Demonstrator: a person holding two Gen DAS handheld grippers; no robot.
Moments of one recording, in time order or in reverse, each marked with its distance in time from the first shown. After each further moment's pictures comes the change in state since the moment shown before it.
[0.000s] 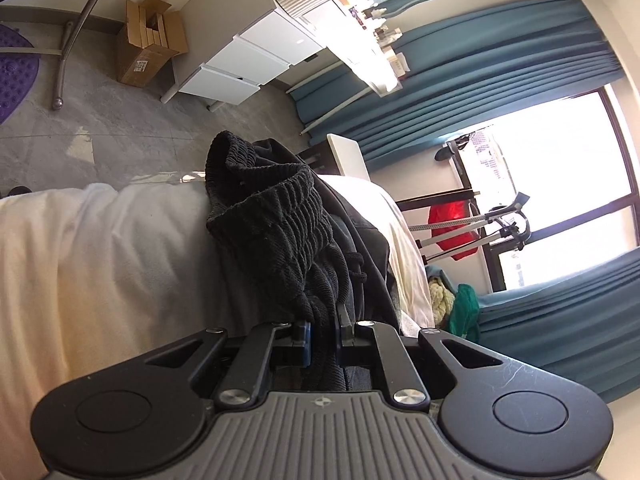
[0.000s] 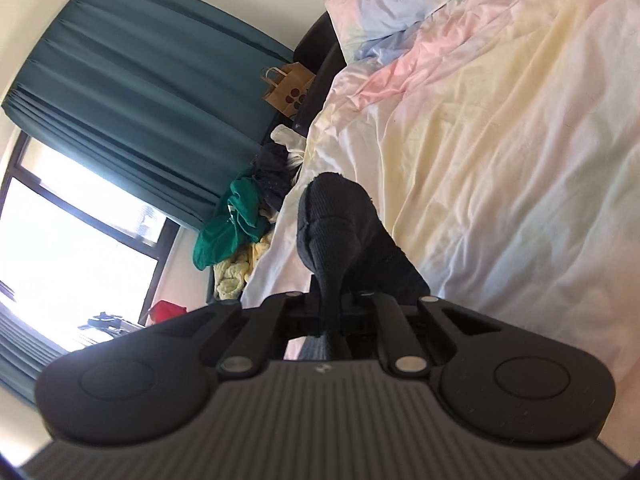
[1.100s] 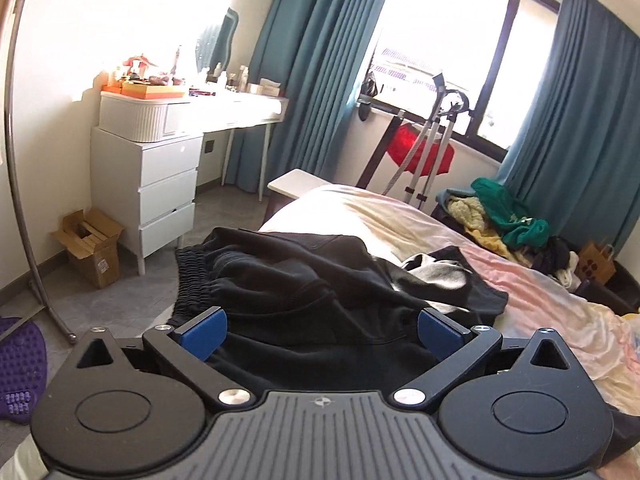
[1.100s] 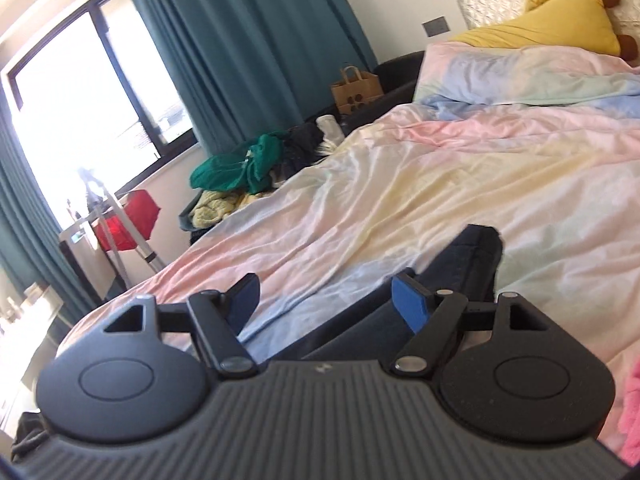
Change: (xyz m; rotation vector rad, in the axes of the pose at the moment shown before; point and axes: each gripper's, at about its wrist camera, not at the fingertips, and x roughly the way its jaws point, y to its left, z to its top) left arm -0.046 -0.142 -0.112 0.835 -0.134 0.101; right arm -0.093 0.014 -0.058 -0.601 0.013 0.002
